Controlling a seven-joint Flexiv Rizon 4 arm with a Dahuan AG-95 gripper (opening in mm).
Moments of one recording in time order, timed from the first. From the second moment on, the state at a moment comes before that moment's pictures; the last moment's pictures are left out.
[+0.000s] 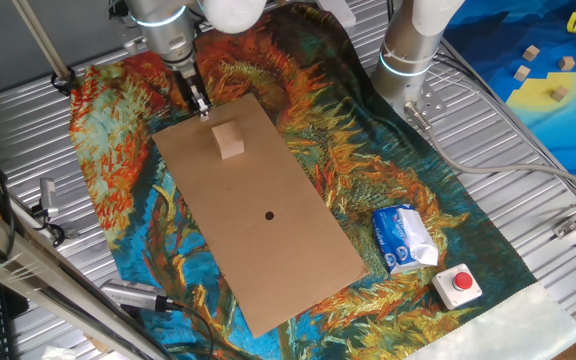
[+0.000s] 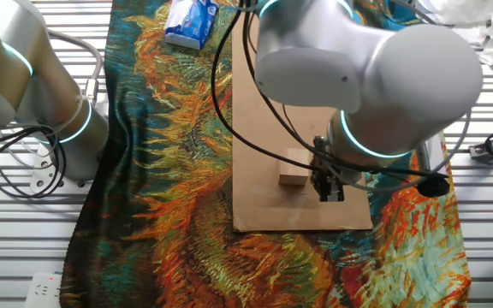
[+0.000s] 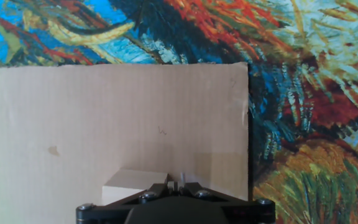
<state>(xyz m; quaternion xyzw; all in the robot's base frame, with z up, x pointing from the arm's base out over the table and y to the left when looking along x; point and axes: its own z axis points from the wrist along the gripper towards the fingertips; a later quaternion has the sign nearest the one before) 0.494 -0.108 0.095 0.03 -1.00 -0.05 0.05</state>
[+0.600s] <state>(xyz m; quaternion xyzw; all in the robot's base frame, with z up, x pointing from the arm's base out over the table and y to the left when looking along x) 0.494 -0.108 0.096 0.04 -1.00 -0.03 0.03</state>
